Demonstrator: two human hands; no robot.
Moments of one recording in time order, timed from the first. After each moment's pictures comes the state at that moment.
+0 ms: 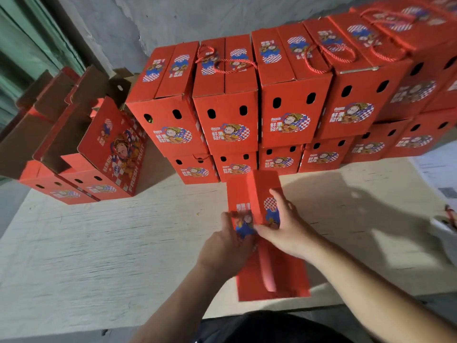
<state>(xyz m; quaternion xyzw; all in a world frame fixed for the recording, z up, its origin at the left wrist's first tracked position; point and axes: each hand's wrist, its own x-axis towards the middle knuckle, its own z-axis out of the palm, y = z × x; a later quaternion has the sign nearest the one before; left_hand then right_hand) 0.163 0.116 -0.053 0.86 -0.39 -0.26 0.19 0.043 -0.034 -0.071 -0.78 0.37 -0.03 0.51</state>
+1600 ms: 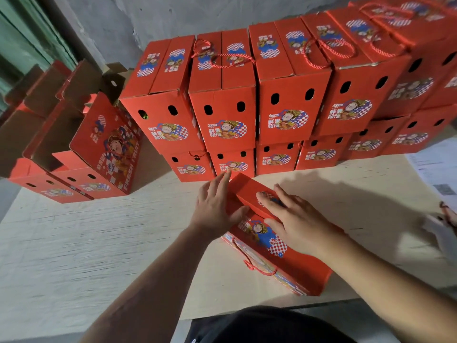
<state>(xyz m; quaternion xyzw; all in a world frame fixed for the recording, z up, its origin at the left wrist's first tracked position) 0.236 0.076 -0.073 0.84 -0.49 -0.13 0.20 0.029 -0.062 -0.073 -0.96 0.22 0.01 0.17</state>
